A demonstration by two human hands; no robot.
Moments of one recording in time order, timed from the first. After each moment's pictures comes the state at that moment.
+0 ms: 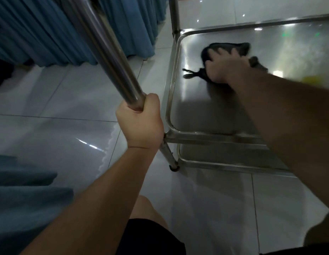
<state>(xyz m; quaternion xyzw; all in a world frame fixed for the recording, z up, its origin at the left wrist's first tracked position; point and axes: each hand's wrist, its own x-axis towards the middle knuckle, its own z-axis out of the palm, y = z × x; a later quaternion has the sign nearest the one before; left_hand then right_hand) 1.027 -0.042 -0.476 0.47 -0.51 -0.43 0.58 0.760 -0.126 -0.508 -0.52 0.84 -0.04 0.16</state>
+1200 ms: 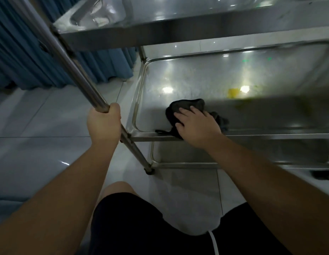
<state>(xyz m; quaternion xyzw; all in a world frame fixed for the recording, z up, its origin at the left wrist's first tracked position) 1.042 -0.031 -0.461 0.62 -0.56 -0.34 0.43 0.801 0.083 -0.517 -0.61 0.78 -0.07 0.13</state>
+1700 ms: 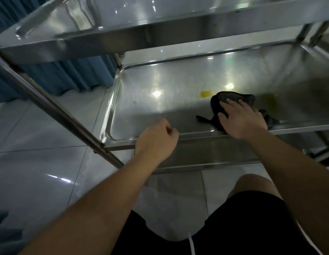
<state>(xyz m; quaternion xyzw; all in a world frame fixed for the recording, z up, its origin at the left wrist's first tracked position) 0.899 0.075 -0.492 0.46 -0.86 -0.19 0.09 0.642 0.184 -0.519 -0.44 0.89 -0.05 0.10</state>
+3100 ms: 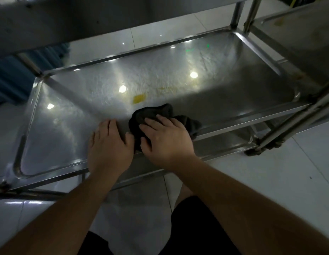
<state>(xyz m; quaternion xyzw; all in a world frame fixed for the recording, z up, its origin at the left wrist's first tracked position) 0.801 0.094 -0.533 0.46 -0.88 -0.05 0.06 0.673 0.213 -0.535 -0.55 0.82 -0.17 0.01</state>
